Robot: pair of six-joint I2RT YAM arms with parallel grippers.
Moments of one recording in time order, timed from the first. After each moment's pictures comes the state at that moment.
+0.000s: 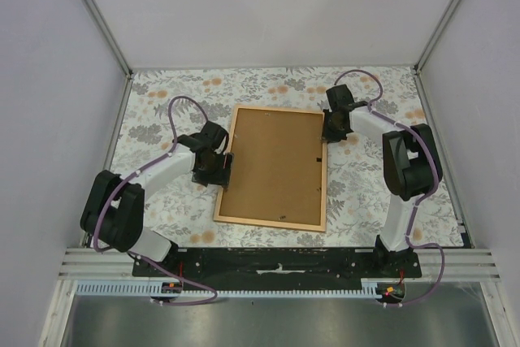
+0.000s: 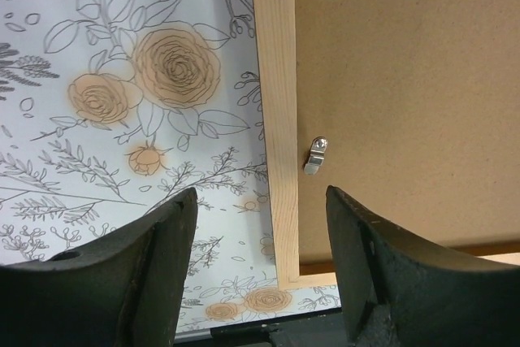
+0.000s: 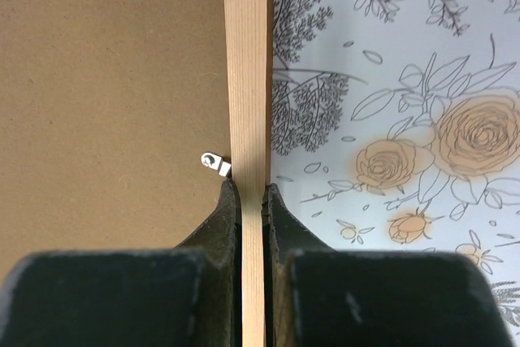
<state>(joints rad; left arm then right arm) -0.47 1.48 0.92 -0.72 -0.03 -0.29 0.27 1.92 1.31 -0.49 0.05 0.40</state>
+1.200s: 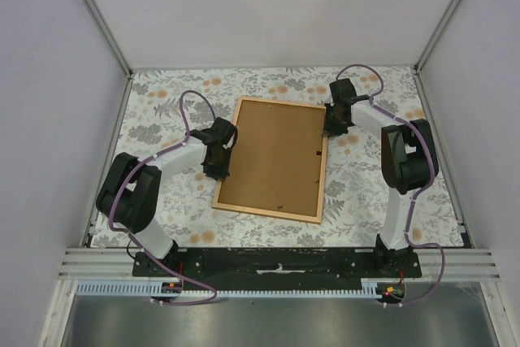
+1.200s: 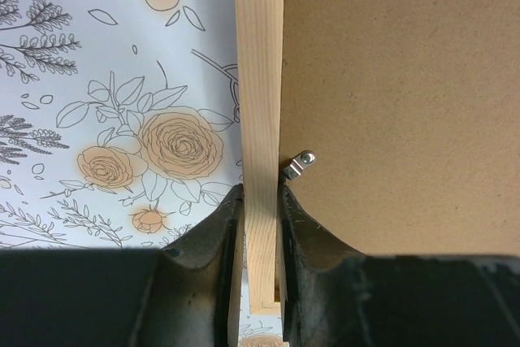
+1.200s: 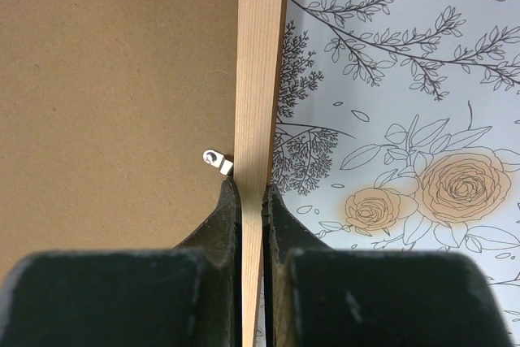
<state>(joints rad) -0.48 1.65 0.99 -0.64 -0.10 -0.31 0.22 2.00 1.42 -0.51 0.00 0.35</state>
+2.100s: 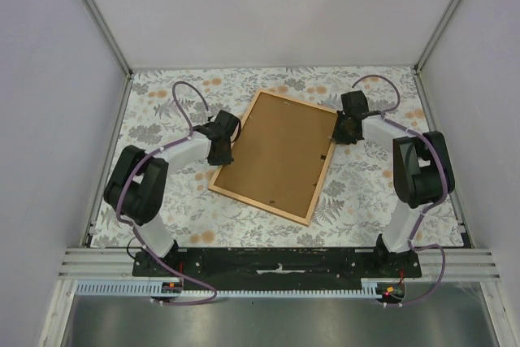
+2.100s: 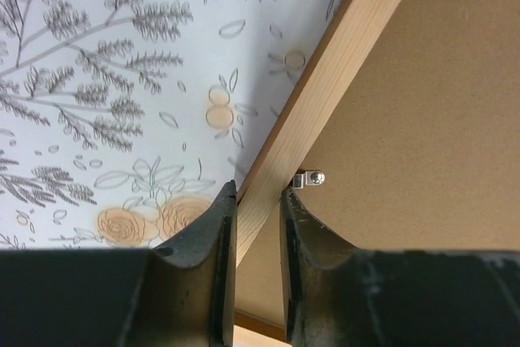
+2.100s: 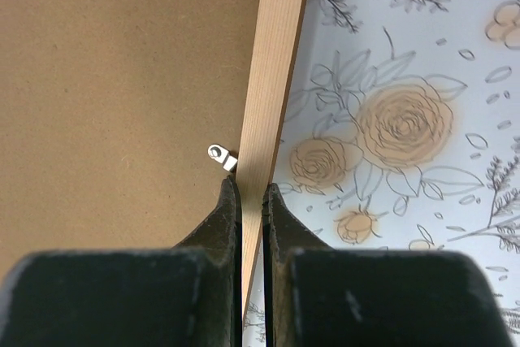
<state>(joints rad) -0.48 1.71 1.03 -0.50 -0.27 -0.52 0.20 1.85 1.18 -0.35 0.02 0.43</state>
